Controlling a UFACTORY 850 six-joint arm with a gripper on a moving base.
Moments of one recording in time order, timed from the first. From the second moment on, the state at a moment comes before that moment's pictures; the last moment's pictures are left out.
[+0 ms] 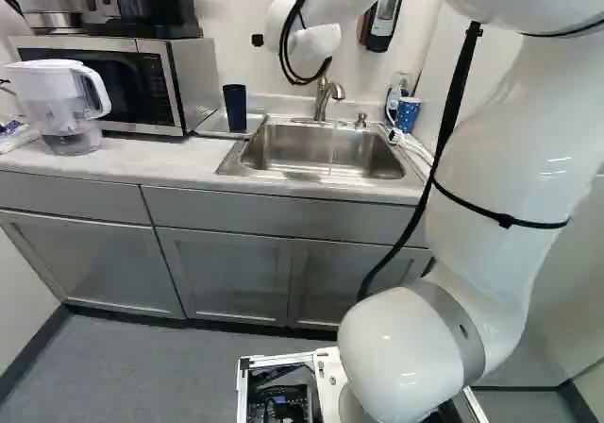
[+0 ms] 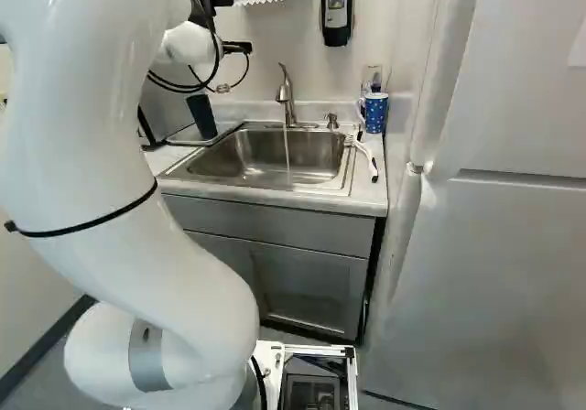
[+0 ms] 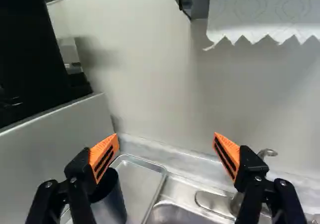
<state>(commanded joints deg) 11.6 -6.0 -68.5 2.2 24.0 -1.1</state>
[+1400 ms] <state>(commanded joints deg) 4.1 -16.1 -83.1 2.2 14.9 -1.1</state>
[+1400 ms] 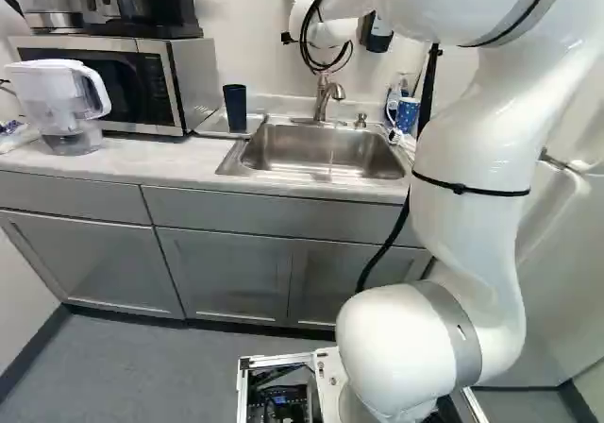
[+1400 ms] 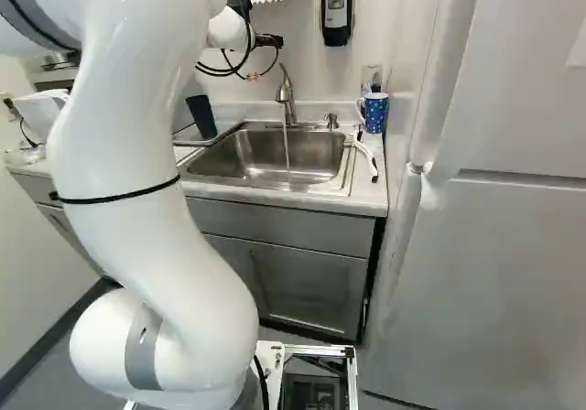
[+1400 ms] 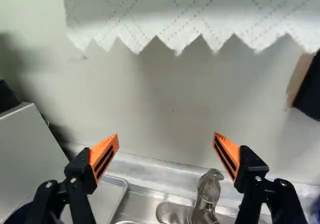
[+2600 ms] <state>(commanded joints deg) 4.2 -16.5 -83.6 2.2 3.9 -1.1</state>
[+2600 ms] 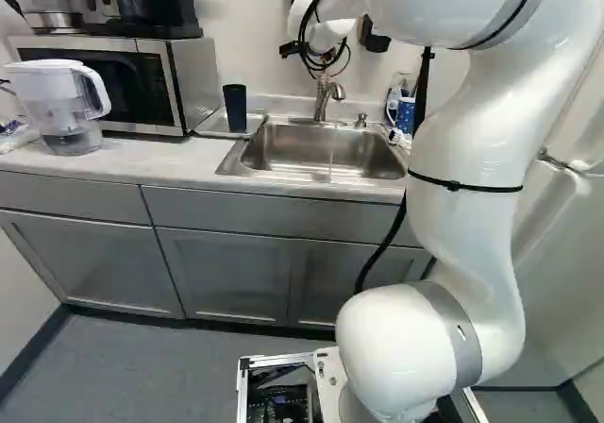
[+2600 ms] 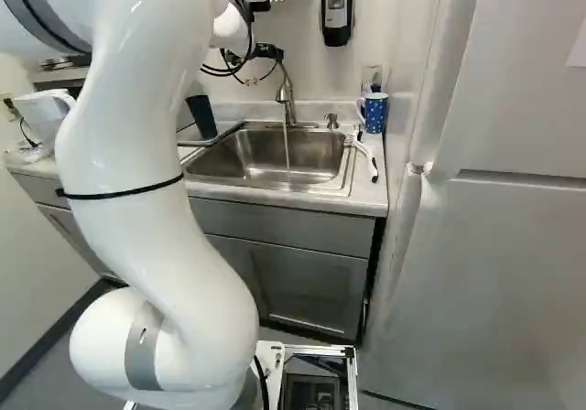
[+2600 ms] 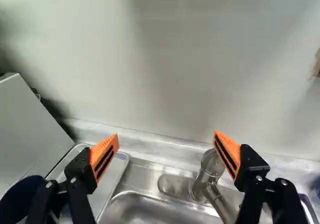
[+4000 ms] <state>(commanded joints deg) 2.1 -6.2 -72.2 2.2 3.8 -1.1</state>
